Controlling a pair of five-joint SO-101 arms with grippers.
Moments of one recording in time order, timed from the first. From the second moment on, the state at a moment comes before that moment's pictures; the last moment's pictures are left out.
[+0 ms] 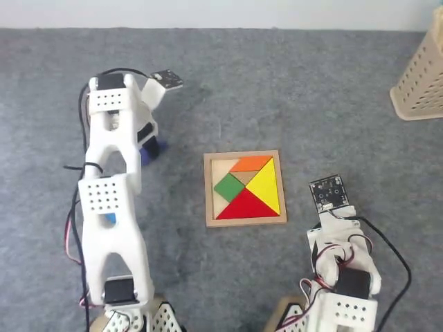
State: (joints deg) left arm -11.0 53.7 -44.4 98.7 -44.5; right arm 6.2 -103.2 95.4 69.9 25.5
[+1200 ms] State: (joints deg) left arm 1.2 18.3 16.7 66.9 -33.5; right arm 6.2 -103.2 95.4 69.9 25.5
